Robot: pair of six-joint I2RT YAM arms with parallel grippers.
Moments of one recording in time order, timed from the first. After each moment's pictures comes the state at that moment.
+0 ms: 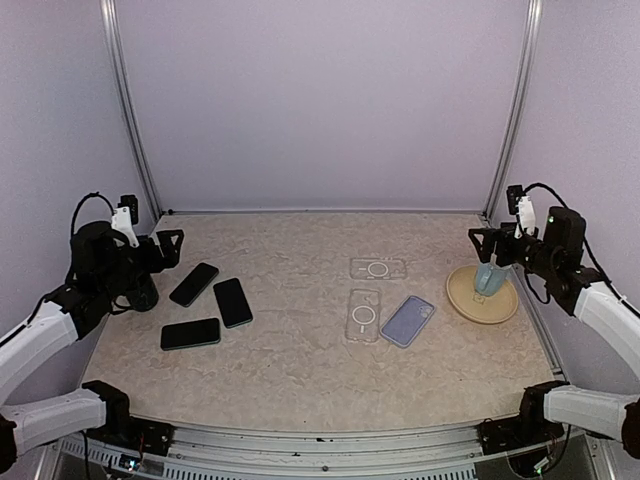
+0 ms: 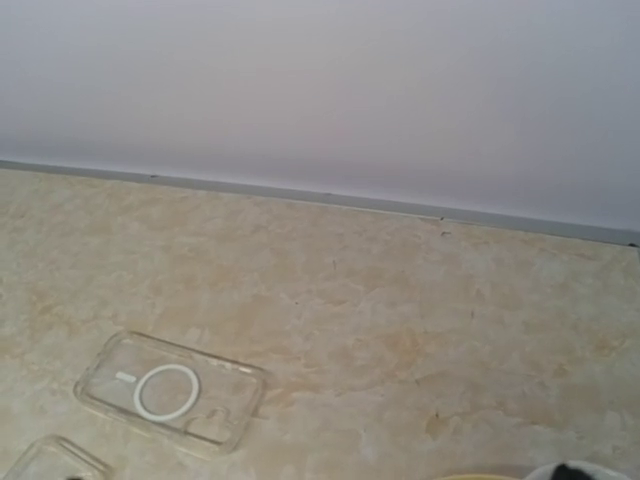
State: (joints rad) left arm -0.24 0.83 0.57 0.06 -0.06 -0.24; right arm 0.05 0.94 0.66 0.03 -0.28 0.00
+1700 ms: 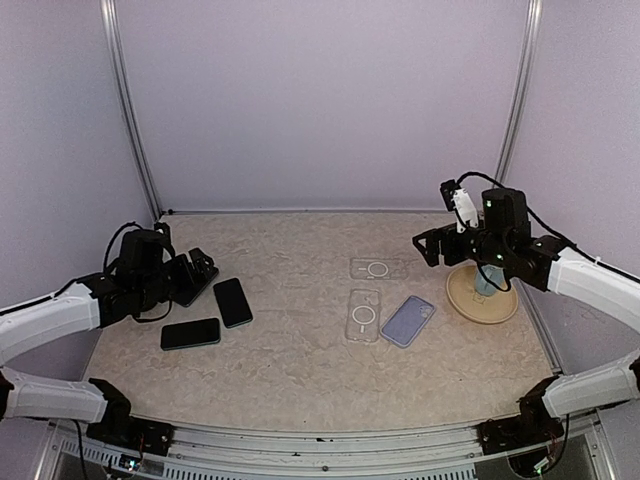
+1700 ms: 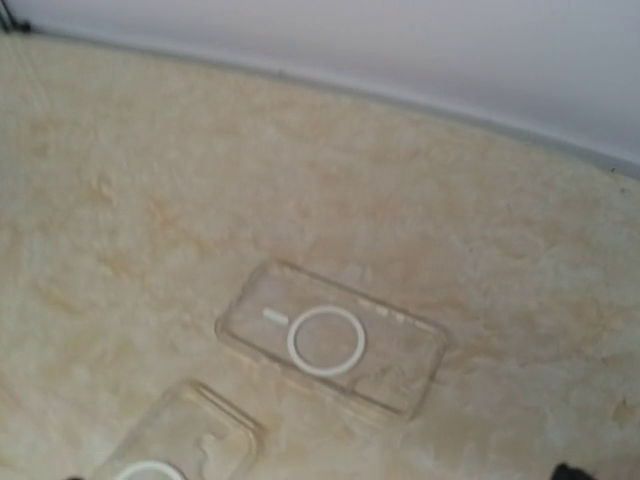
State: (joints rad) left arm -0.46 1.06 0.62 -0.11 -0.23 -0.63; right arm 0.48 1.17 0.89 -0.14 -0.02 0.06
